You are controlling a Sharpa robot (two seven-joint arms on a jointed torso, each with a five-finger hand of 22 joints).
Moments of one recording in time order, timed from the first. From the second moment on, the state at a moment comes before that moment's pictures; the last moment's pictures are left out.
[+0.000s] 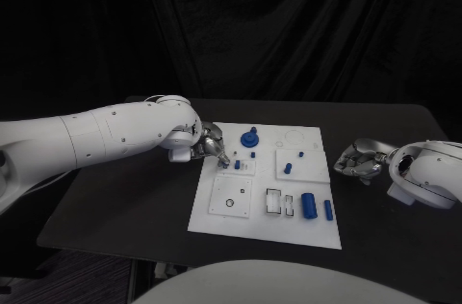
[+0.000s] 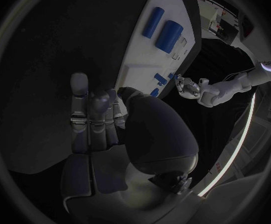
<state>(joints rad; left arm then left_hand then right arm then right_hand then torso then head) 1.31 -0.65 -0.21 1.28 -0.86 0.34 -0.43 1.18 -0.05 0.50 0.11 0.37 0.95 0.06 0.22 1.20 1.47 -0.01 1.57 1.31 1.47 -0.06 1.57 1.31 0.02 1.47 0.05 1.40 1.31 1.26 -0.99 -0.25 1.51 -1.11 -0.08 -0.25 1.42 -0.04 0.29 0.27 0.43 0.91 0.13 0.24 0.17 0.97 0.05 0.94 0.93 1.36 -0.02 0.94 1.13 0.16 1.26 0.09 0.53 1.19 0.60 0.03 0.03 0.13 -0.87</state>
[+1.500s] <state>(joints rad) 1.32 -0.52 -0.21 1.12 -0.82 0.48 -0.60 1.17 -0.06 0.52 0.09 0.39 0.93 0.06 0.22 1.20 1.47 -0.01 1.57 1.31 1.47 -0.06 1.57 1.31 0.02 1.47 0.05 1.40 1.31 1.26 -0.98 -0.25 1.50 -1.11 -0.06 -0.26 1.42 -0.04 0.30 0.27 0.43 0.91 0.13 0.24 0.17 0.97 0.05 0.93 0.93 1.35 -0.01 0.94 1.13 0.16 1.26 0.09 0.52 1.19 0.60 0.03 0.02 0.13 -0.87</state>
